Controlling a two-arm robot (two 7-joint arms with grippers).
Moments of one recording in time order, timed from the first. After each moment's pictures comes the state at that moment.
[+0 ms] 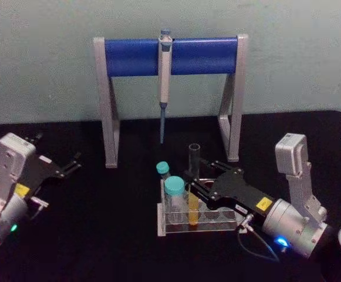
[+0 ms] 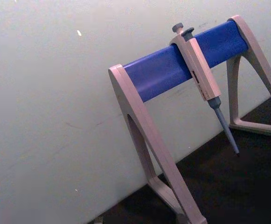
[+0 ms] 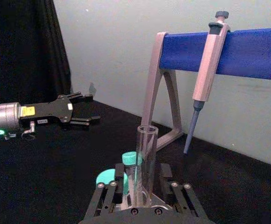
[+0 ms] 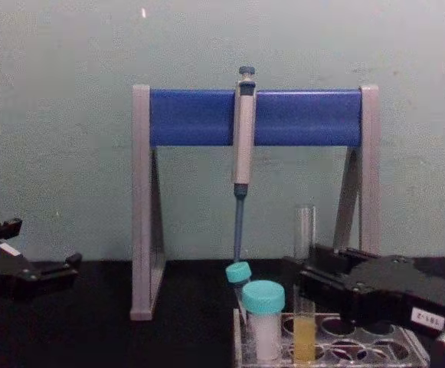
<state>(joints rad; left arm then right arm) -0.20 0.60 0.45 -1.41 -0.25 -0.12 0.03 0.15 0.41 -0.42 -1.50 0.45 -0.06 0.48</state>
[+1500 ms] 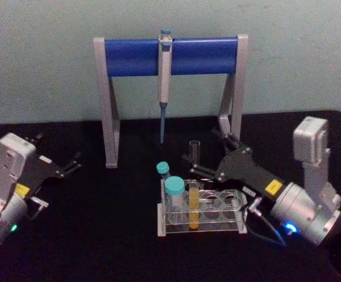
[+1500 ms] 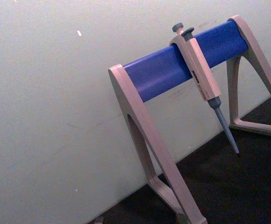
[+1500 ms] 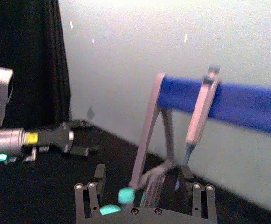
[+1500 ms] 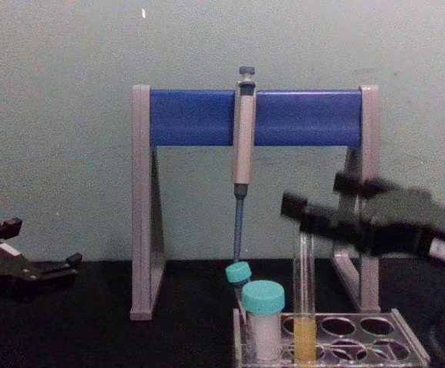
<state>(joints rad) -0.20 0.60 0.45 -1.41 -0.25 -0.12 0.03 0.14 0.42 -0.39 -1.59 0.44 -0.11 0.48</state>
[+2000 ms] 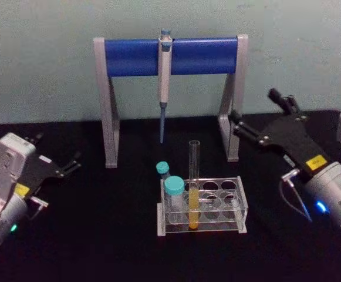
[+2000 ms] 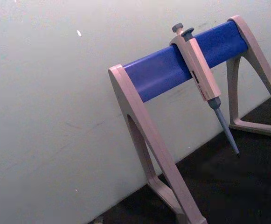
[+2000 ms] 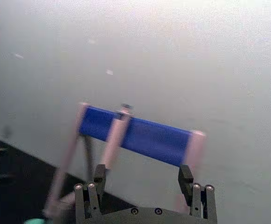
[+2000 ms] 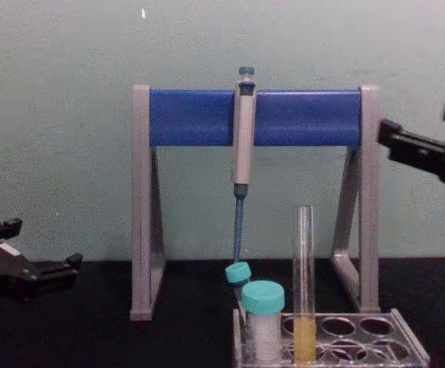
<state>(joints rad) -0.20 0.60 0.45 -1.41 -0.25 -0.12 0.03 0.07 0.40 -0.24 -1.69 0.27 -0.18 0.23</state>
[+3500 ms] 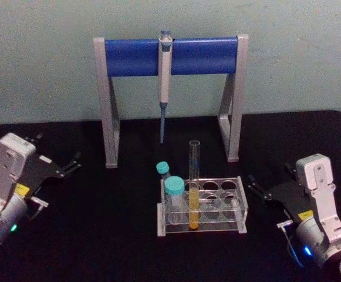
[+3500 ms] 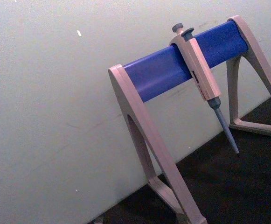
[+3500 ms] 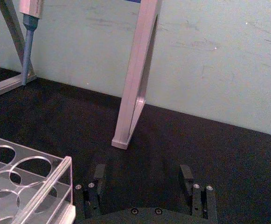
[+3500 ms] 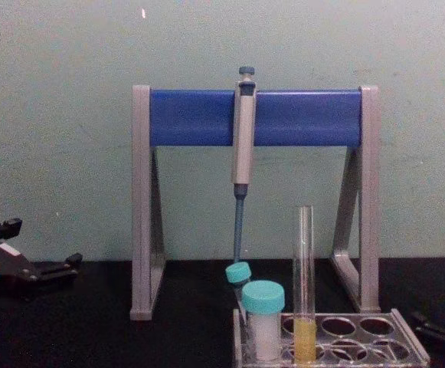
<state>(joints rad) -0.20 0.60 0.45 -1.41 -0.25 -0.12 0.03 0.04 0.25 -0.19 -1.42 0.05 -0.03 0.06</state>
